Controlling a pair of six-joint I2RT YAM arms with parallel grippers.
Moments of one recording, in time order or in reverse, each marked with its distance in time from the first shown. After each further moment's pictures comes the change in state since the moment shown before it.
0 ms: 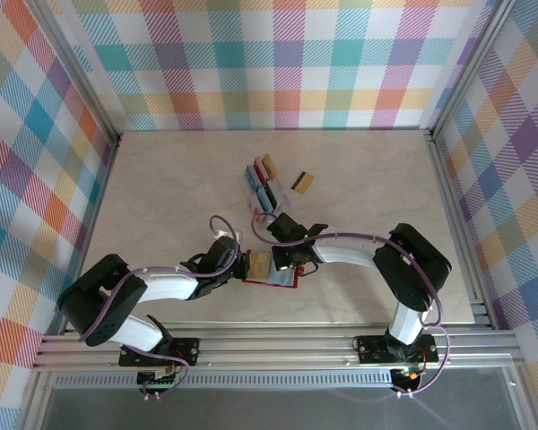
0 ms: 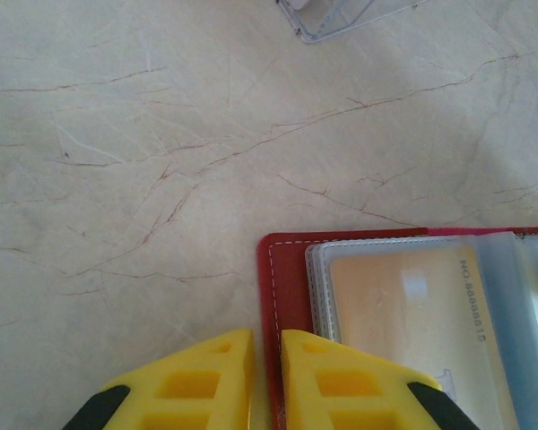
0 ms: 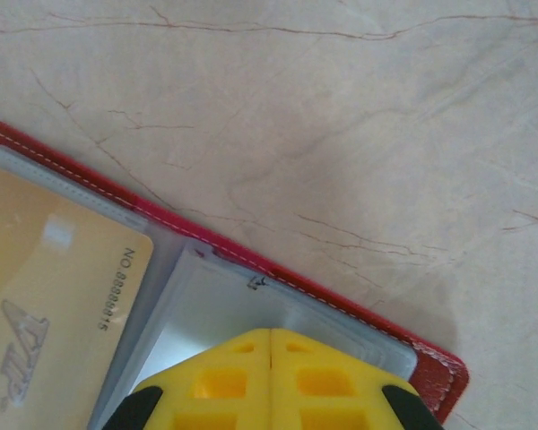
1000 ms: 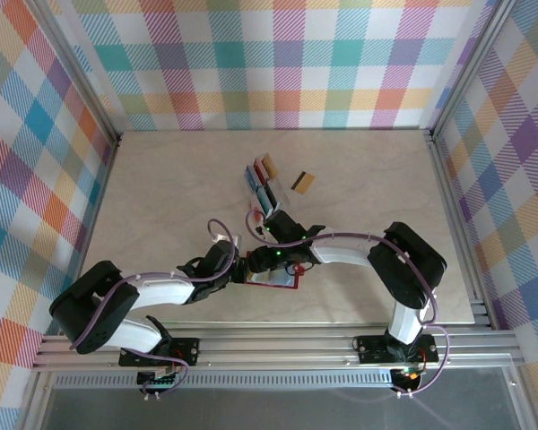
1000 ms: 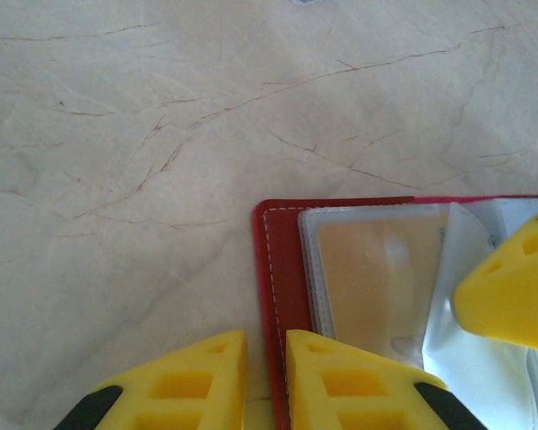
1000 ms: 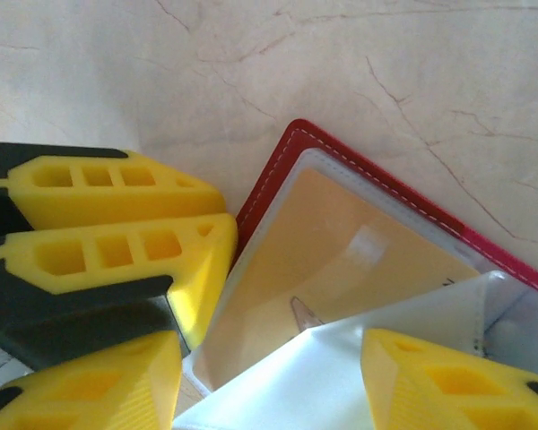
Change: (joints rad) left arm -0.020 -0.069 -0.034 -0.043 0.010 -0.026; right arm 0.001 0.029 -0.002 0.209 -0.367 0.010
